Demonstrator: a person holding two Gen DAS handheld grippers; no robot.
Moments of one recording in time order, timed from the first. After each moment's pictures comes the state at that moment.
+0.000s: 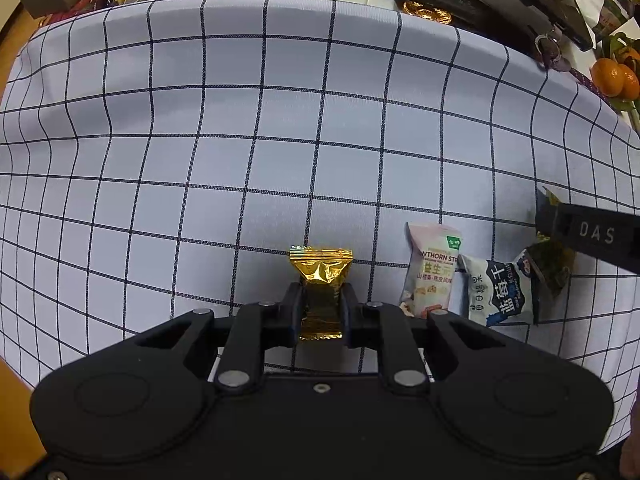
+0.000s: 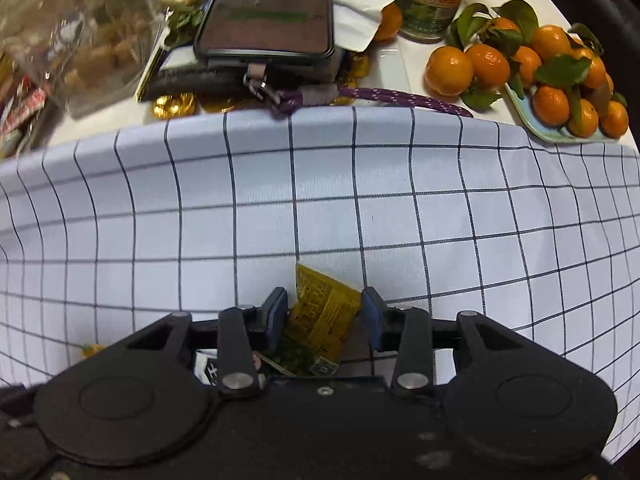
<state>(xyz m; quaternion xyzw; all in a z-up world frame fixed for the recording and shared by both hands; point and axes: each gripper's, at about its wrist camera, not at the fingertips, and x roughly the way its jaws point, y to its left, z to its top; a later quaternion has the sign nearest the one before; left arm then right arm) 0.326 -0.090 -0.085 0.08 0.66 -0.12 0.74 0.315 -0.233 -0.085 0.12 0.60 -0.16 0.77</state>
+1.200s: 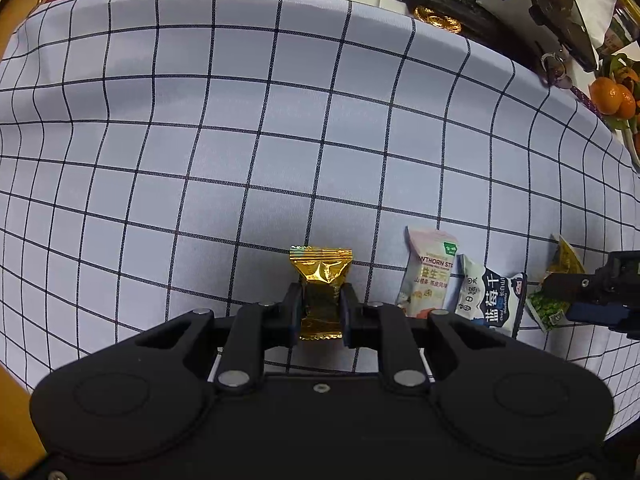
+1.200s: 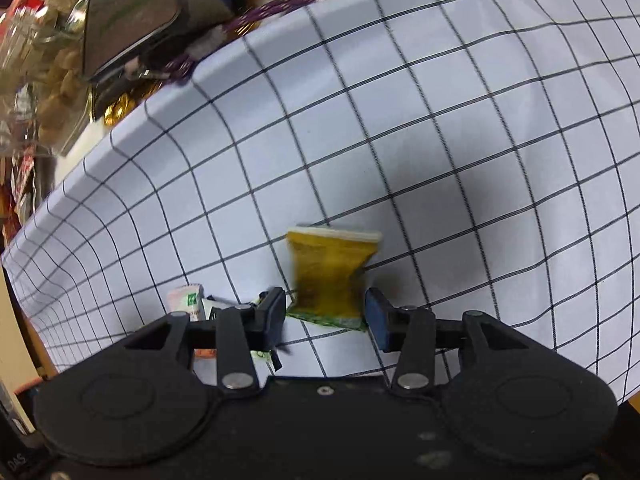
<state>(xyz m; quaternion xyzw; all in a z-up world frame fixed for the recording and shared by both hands) 0.337 -0.073 -0.080 0.04 0.68 -0.12 0.73 0.284 -0.325 -0.097 0.34 0.67 -0.14 0.65</state>
